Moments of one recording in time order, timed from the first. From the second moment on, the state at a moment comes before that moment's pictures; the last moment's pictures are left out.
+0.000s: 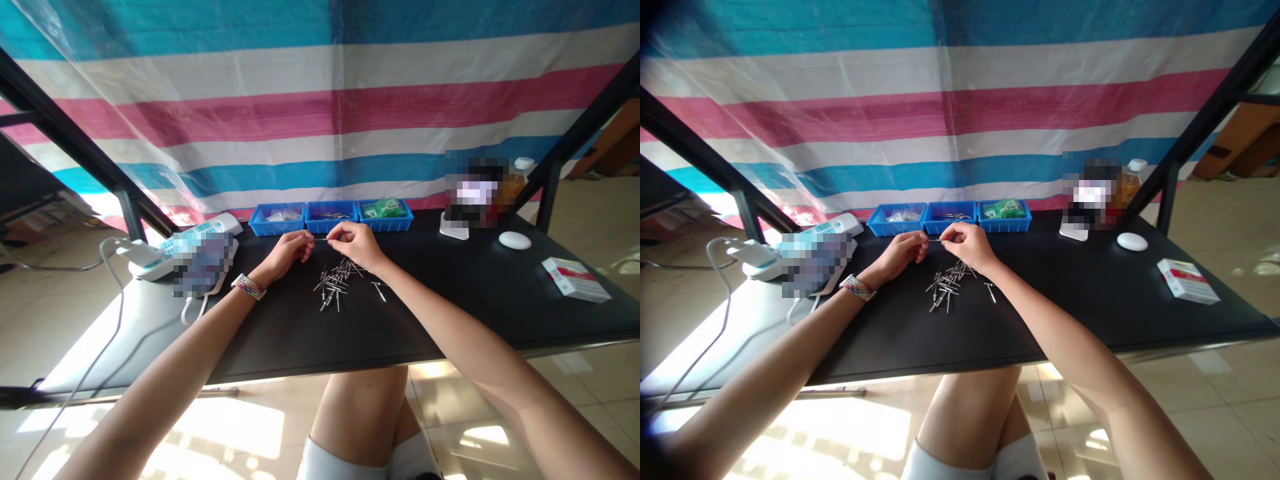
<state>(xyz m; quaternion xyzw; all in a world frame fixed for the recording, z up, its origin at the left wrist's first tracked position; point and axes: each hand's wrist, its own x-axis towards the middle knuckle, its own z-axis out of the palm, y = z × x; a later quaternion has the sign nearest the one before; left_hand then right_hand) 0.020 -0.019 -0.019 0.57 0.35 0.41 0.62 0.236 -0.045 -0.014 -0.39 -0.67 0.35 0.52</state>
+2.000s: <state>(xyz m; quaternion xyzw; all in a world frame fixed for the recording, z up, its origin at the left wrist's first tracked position) 0.021 -0.026 -0.012 0.60 0.34 0.42 0.59 0.231 -0.049 -0.014 -0.40 -0.53 0.50 0.55</state>
